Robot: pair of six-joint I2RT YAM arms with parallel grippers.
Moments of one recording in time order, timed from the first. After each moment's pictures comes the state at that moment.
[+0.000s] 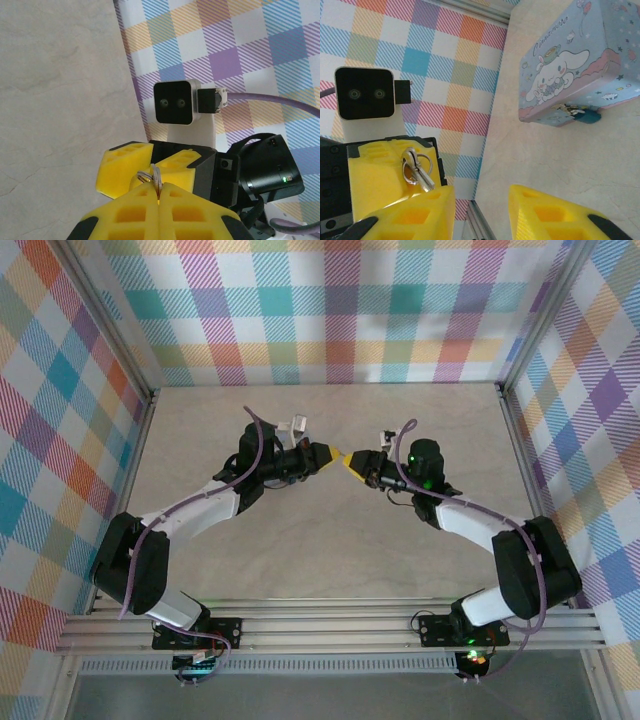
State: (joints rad) left arm -0.54 1.51 0.97 0.31 0.65 -1.07; right arm 0.42 1.45 0.70 0.57 -0.71 1.13
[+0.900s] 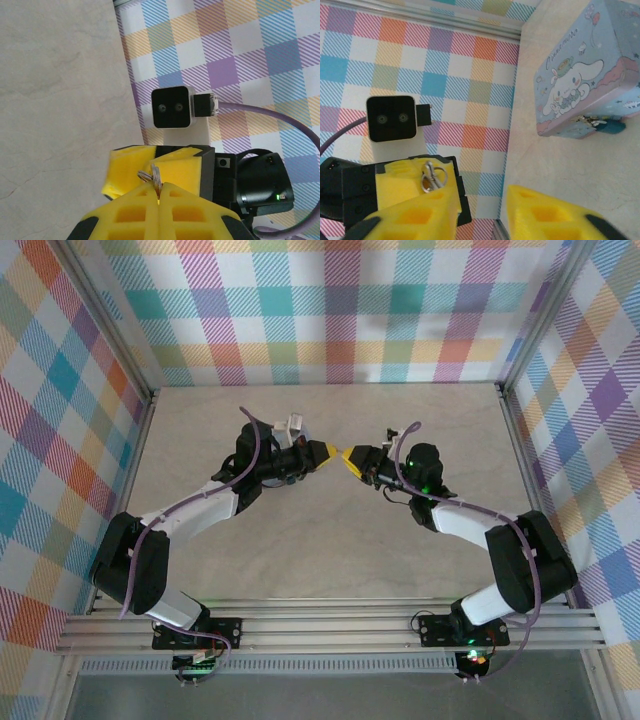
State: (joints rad) left arm -0.51 1.51 0.96 0.33 0.64 -1.10; right arm 0.44 1.48 0.67 0.75 -0.63 1.31
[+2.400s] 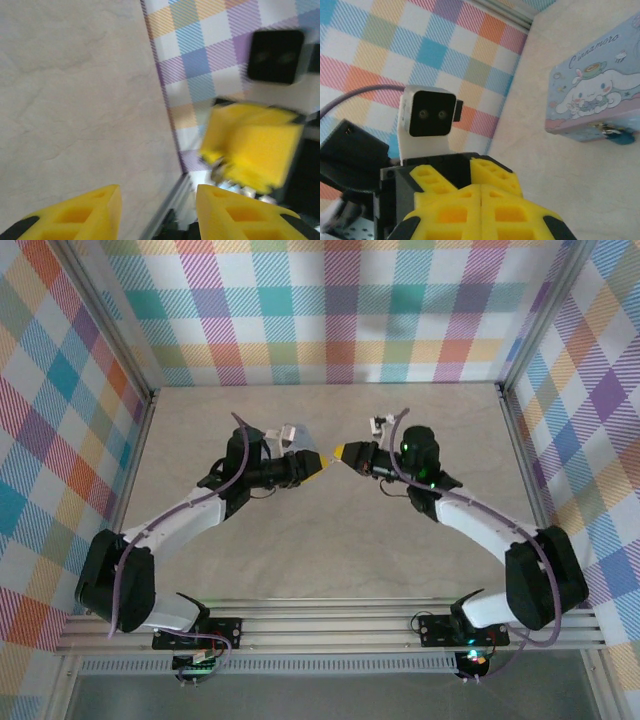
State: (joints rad) left arm -0.46 1.38 0.92 0.07 0.69 -0.88; right arm 0.49 1.37 0.92 0.24 -0.66 0.85
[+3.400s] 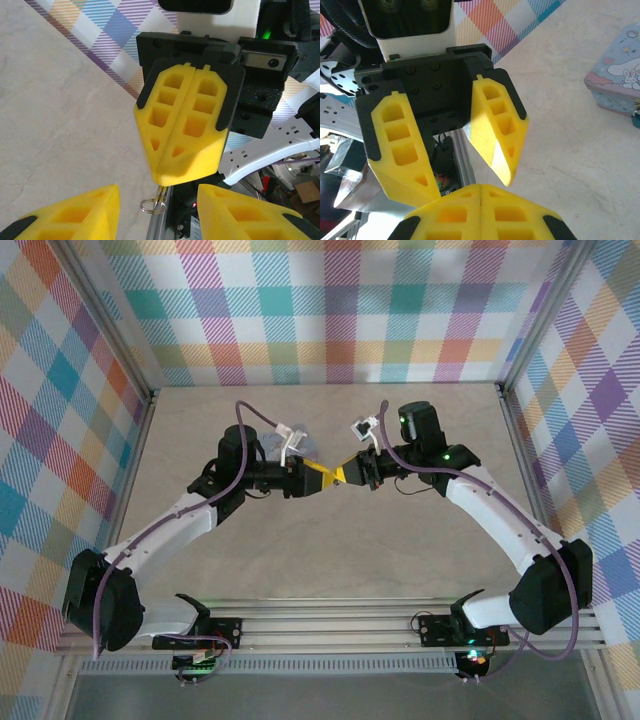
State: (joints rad) left arm -0.52 1.30 0.94 0.08 0.93 -0.48; right arm 0.49 1.36 1.20 -0.46 -0.97 0.14
